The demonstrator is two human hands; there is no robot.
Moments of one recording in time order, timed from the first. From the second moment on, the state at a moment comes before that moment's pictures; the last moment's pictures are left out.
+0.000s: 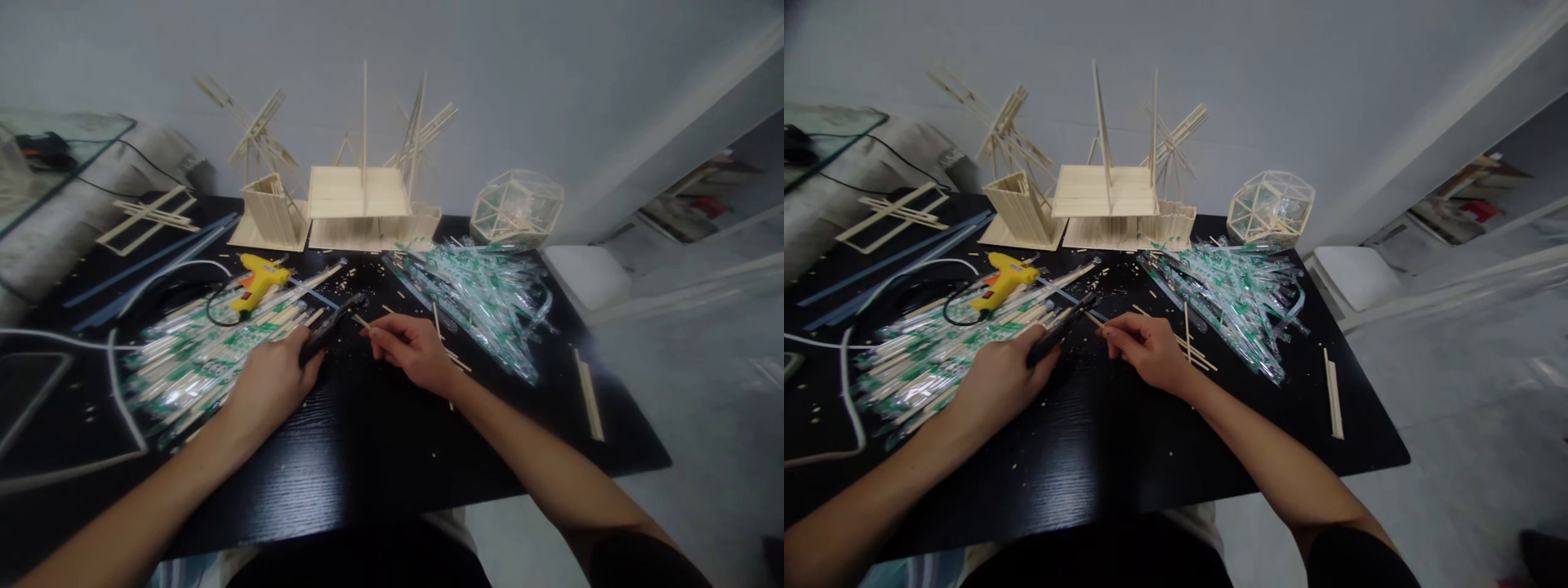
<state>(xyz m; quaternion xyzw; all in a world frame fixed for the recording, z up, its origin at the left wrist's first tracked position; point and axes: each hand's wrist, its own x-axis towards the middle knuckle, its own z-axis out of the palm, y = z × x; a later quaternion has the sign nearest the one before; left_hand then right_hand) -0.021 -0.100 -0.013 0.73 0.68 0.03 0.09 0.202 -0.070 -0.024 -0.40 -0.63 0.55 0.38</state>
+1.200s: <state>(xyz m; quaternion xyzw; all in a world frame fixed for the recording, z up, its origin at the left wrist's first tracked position) -0.026 -0.102 -0.030 0.74 0.63 0.19 0.12 0.209 -0.061 -0.025 -0.31 -0.65 0.60 0.35</state>
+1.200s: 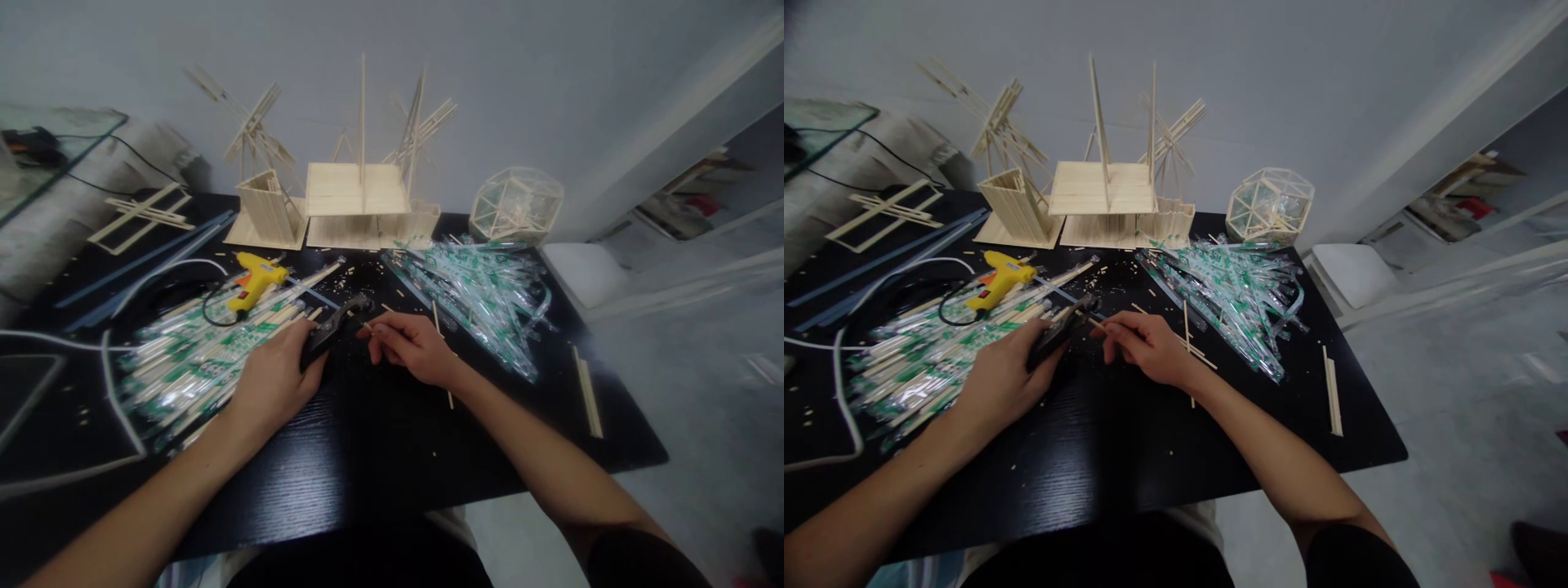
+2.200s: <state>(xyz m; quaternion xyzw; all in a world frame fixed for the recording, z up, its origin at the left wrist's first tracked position) -0.023 -0.099 -0.021 0.73 0.65 0.14 0.15 0.211 -0.056 -0.038 -0.32 -0.66 0.57 0.37</state>
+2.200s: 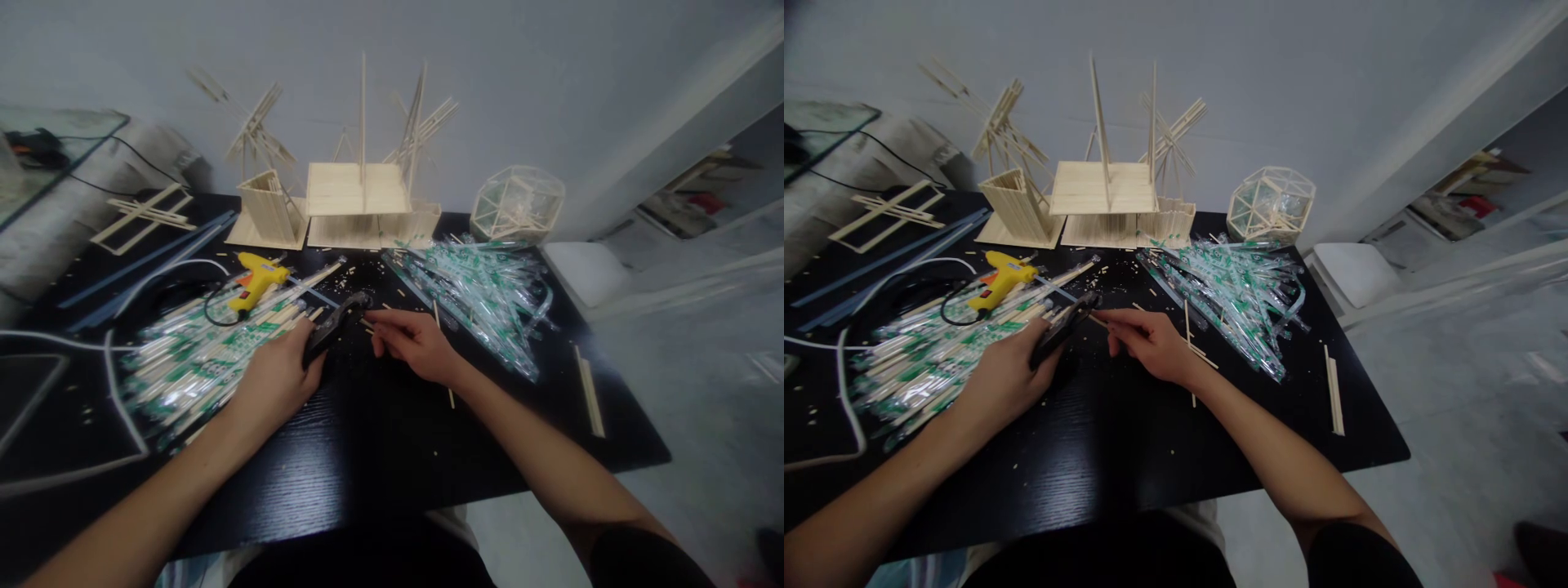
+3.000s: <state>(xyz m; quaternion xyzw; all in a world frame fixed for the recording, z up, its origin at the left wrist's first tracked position) -0.016 -0.103 -0.012 0.33 0.43 0.32 0.77 0.211 -0.056 -0.027 -0.32 -0.60 0.61 0.39</state>
